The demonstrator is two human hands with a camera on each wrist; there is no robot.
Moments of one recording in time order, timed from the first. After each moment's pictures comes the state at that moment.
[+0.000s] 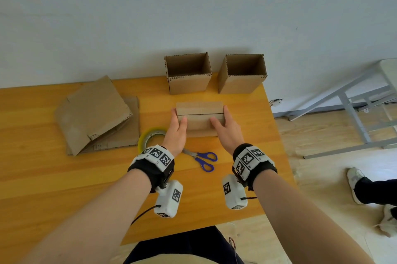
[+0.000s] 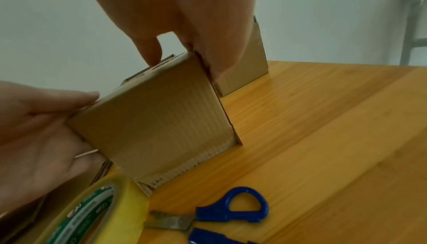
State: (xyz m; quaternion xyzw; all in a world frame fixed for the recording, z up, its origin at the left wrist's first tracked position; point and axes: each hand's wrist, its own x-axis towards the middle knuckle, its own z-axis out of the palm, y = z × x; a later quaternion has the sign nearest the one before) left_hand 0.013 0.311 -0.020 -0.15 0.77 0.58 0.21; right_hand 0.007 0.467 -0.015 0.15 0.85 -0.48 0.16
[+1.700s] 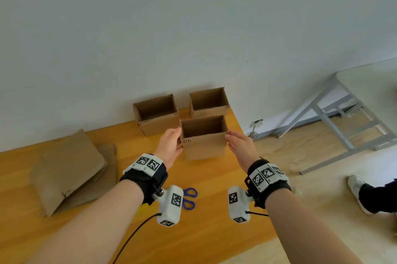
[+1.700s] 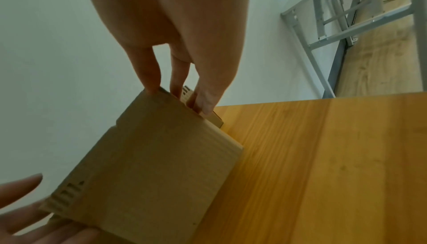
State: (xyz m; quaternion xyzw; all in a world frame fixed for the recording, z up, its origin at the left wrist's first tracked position) left_hand -0.051 0.373 0.018 -0.20 0.64 0.70 0.25; right_hand -0.015 0.575 0.006 0.29 0.65 -0.69 0.09
